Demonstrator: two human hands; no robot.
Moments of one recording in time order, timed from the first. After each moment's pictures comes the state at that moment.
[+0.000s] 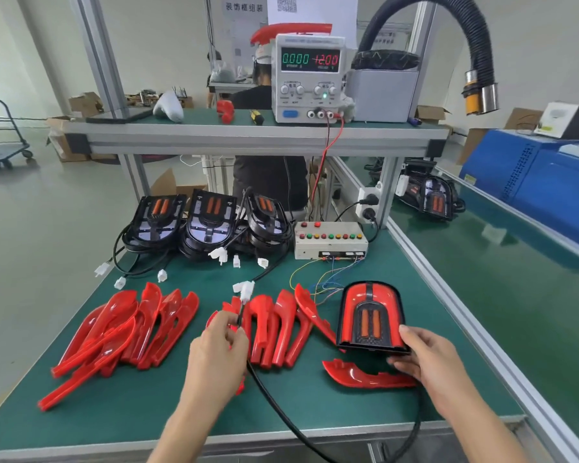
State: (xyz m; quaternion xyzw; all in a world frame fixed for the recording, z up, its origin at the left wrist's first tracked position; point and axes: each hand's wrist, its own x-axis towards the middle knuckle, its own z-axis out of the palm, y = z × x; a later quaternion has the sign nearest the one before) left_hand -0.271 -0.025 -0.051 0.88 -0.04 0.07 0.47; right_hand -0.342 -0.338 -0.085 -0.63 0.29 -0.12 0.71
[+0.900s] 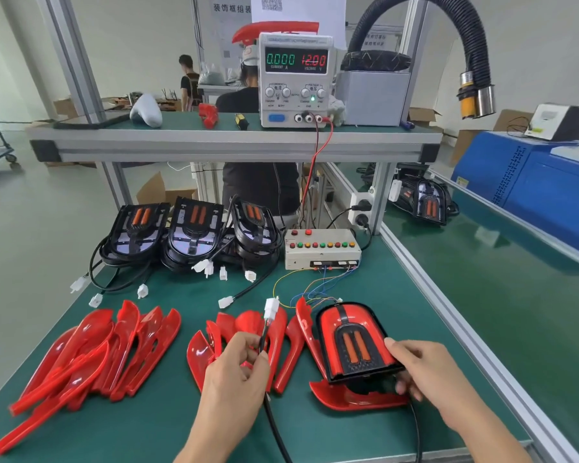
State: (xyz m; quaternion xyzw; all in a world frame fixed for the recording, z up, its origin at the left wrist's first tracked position) left_hand -0.267 -0.060 -0.070 0.81 -0.11 0.01 0.57; right_hand -0.333 -0.350 -0.063 -0.81 0.25 -0.03 0.54
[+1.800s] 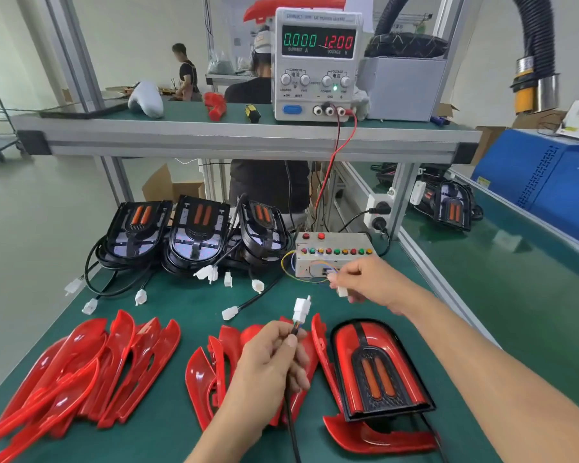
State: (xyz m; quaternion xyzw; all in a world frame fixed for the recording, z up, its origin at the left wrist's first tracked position) left_hand -0.219 -0.095 -0.059 0.68 -0.15 -0.11 0.71; right_hand -0.148 -0.341 -0.007 -0.87 0.04 0.04 0.48
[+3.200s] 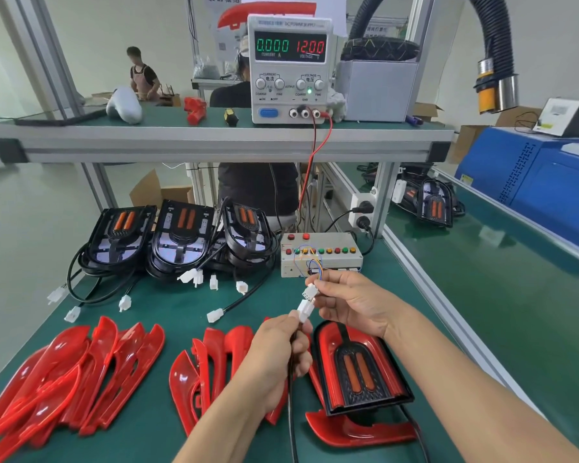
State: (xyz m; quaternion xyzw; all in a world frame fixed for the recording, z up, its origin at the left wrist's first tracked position) left_hand -0.206 -0.144 -0.035 0.63 -0.02 -0.26 0.73; right_hand -0.179 -0.325 -0.017 -0.58 0.03 0.13 0.80
